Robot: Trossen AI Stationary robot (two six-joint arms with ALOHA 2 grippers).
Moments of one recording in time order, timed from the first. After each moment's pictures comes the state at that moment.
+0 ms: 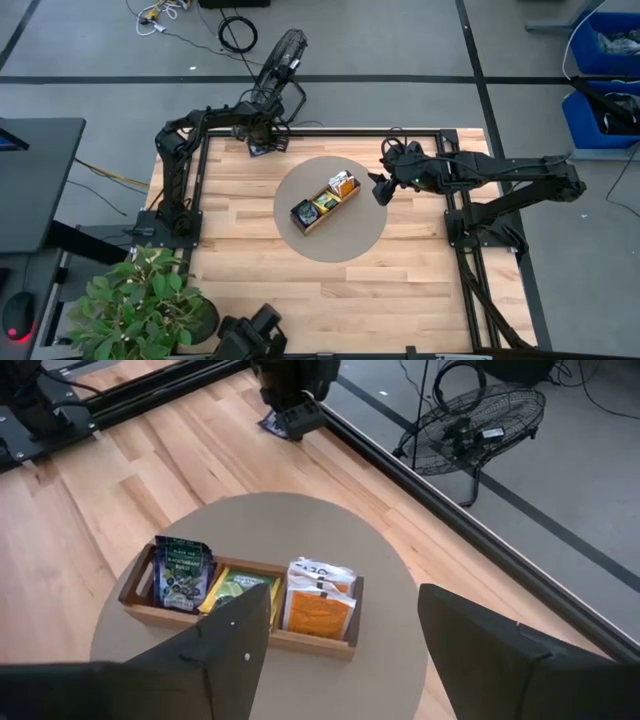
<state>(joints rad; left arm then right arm) 0.85 2.06 1.36 -0.71 -0.06 -0.41 0.00 1.18 1.19 -0.78 0.51 0.46</state>
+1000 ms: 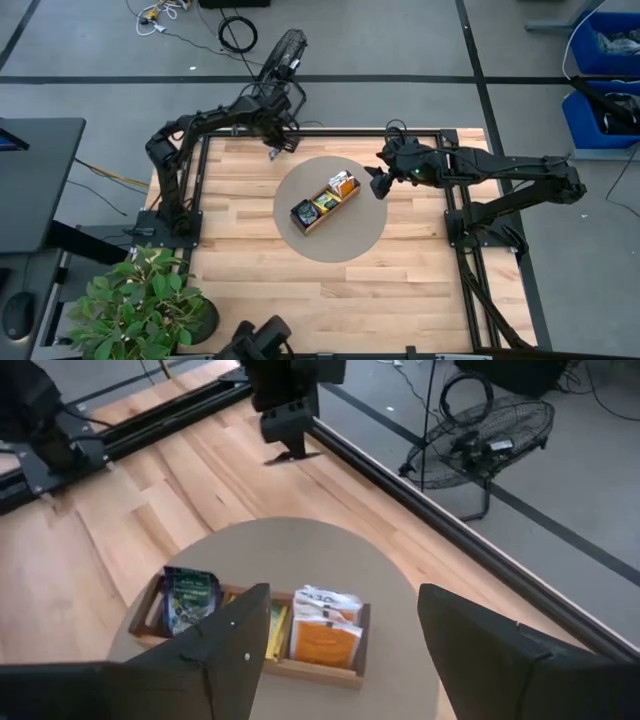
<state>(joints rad) 0.76 1.92 1.46 -0.80 0.11 -0.31 -0.06 1.18 1.19 -0.70 0.45 0.42</state>
